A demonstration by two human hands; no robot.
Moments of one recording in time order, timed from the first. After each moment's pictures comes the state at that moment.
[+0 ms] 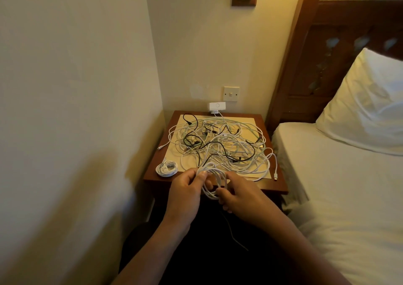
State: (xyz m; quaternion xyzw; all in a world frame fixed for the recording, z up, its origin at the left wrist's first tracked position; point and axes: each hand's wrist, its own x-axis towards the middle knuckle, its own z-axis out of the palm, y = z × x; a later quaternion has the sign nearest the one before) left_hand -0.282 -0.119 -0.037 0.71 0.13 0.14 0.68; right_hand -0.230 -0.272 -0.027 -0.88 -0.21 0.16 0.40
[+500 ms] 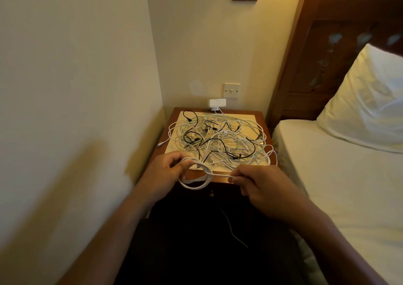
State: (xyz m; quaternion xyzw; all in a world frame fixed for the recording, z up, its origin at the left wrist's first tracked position) left_hand -0.268 -0.051 -0.013 0.83 0.03 0.06 0.55; right_hand -0.240 -0.309 0.025 -0.91 -0.30 0.08 0.29
